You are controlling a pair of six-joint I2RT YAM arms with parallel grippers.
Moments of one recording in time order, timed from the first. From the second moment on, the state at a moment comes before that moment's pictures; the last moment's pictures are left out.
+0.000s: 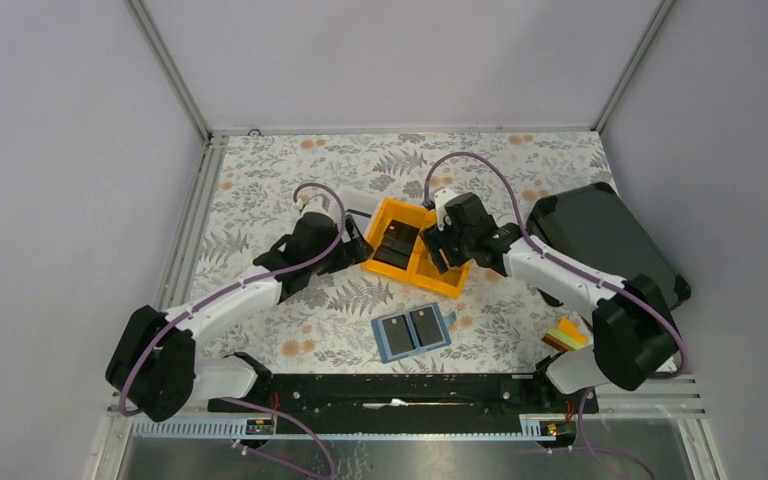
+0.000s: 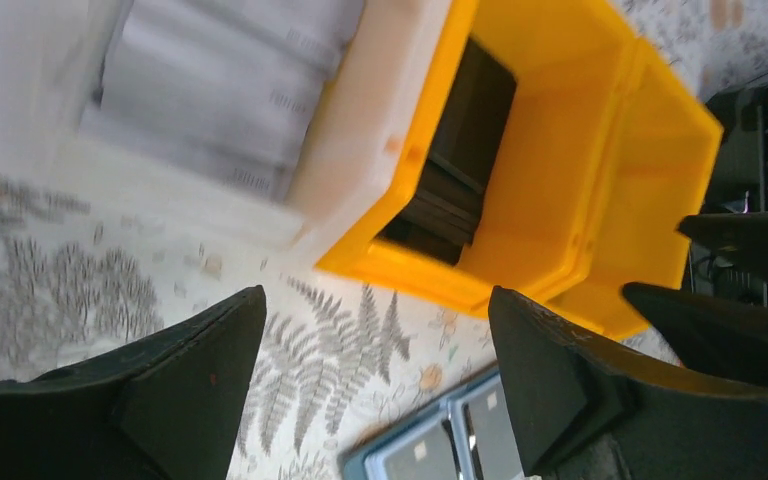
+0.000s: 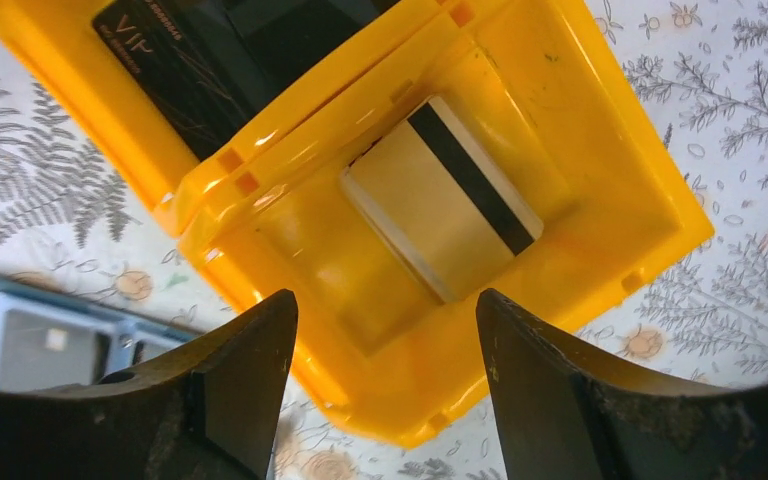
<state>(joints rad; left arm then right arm) -0.58 1.23 0.67 -0.13 -0.06 -0.83 0.62 1.42 0.94 -0.38 0.03 0.03</state>
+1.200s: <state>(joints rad) -0.53 1.67 1.03 -0.09 -0.01 -0.31 0.52 1.79 1.11 -0.39 -0.09 -0.37</state>
